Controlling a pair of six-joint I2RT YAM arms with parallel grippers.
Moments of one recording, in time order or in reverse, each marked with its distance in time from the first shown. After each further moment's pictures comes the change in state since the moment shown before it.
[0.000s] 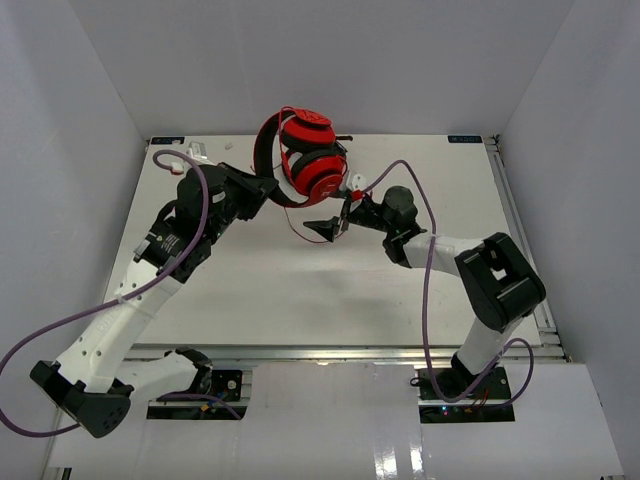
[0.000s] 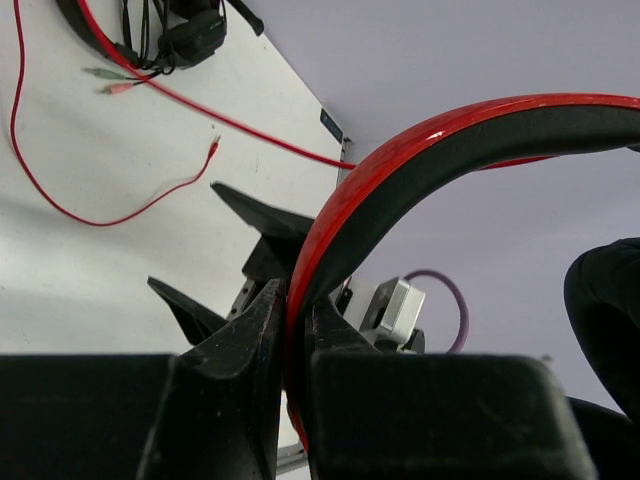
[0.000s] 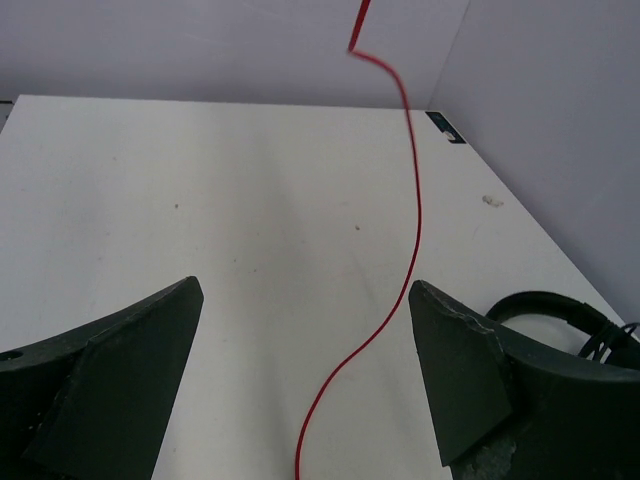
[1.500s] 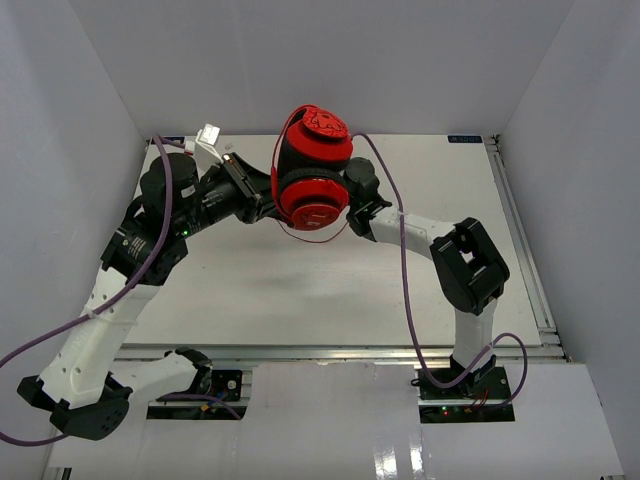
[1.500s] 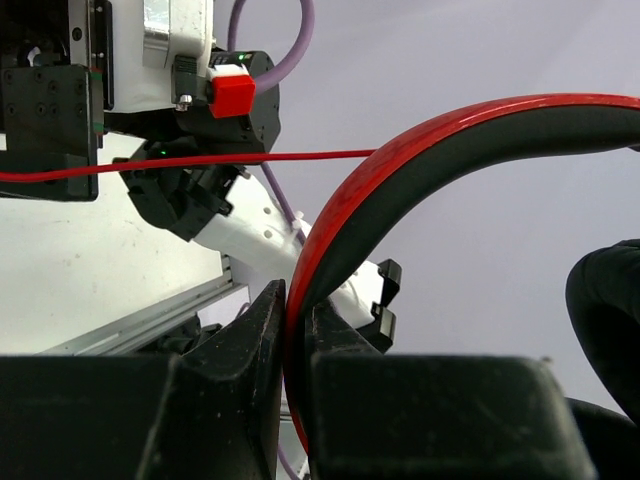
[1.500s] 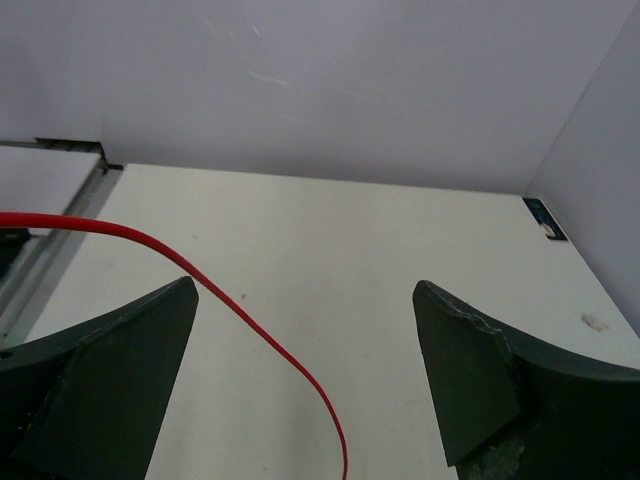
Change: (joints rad) left arm -0.006 -0.016 0.216 -0.102 0.492 0.001; right arm 0.122 0.213 0.456 -0.159 -0.120 0.126
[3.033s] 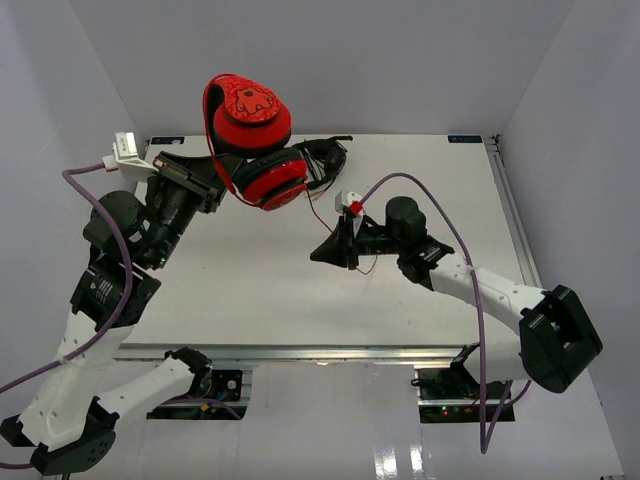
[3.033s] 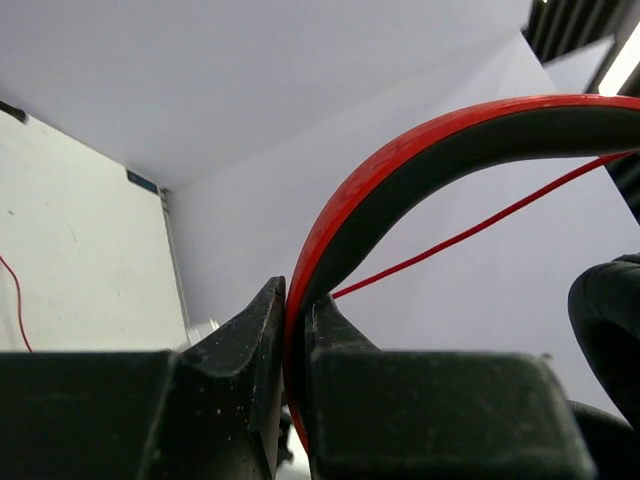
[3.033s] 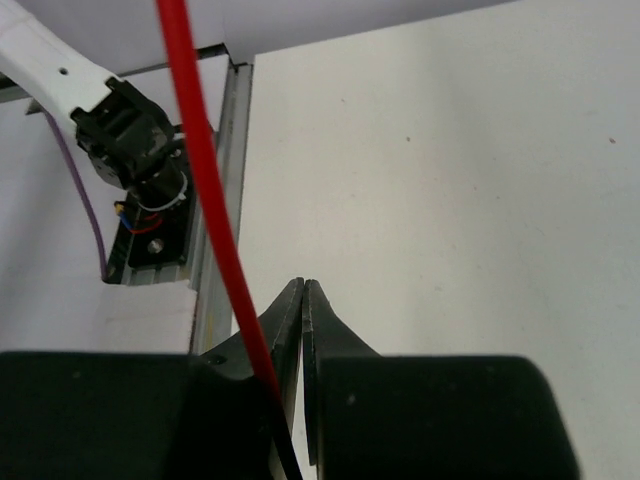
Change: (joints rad) left arm -0.006 -0.202 -0.093 0.237 -0.382 0.089; right arm 0.015 -0.579 -0.523 -0.384 -0.011 0.069
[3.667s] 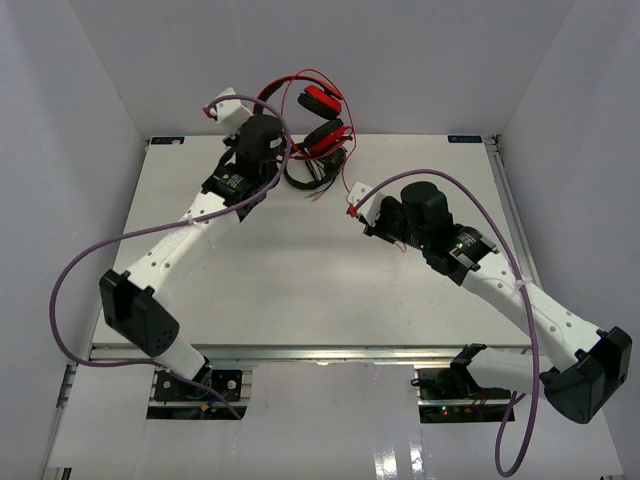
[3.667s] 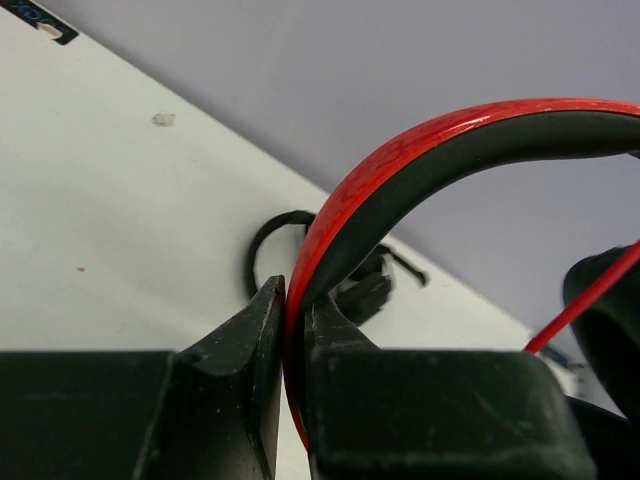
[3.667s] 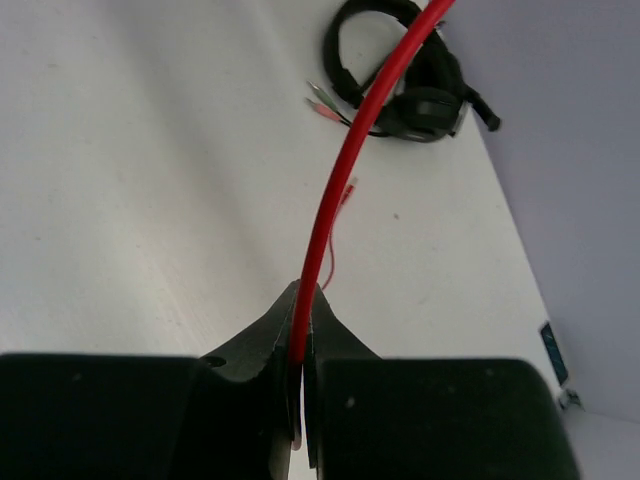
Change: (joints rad) left arm -0.005 0.681 0.186 0.076 -0.697 0.397; right arm -0.012 -0.206 0.252 -0.803 0.793 -0.723
